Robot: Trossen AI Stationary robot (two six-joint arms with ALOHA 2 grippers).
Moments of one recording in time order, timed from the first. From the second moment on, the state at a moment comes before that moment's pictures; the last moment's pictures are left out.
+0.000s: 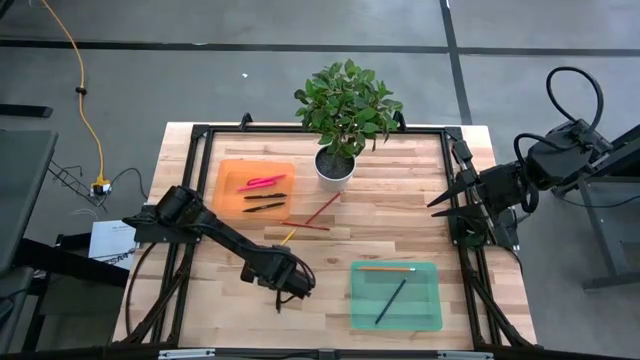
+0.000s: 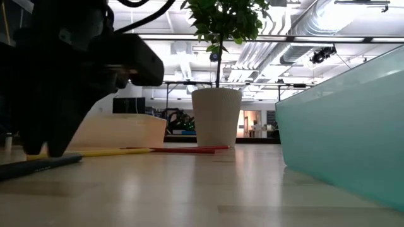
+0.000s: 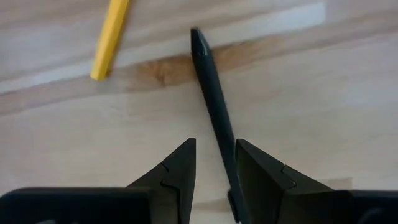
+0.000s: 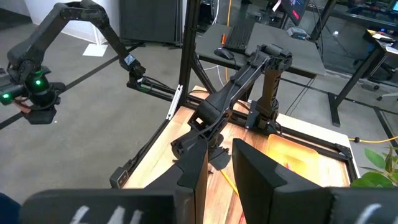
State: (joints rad) left arm -0.37 2.00 1.37 -0.95 0.08 -1.83; right arm 0.56 1.26 2.07 -1.14 0.23 -0.08
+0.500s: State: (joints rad) left arm -0.37 2.02 1.36 -0.91 0.08 -1.82; right arm 0.56 1.26 2.07 -1.14 0.23 -0.08
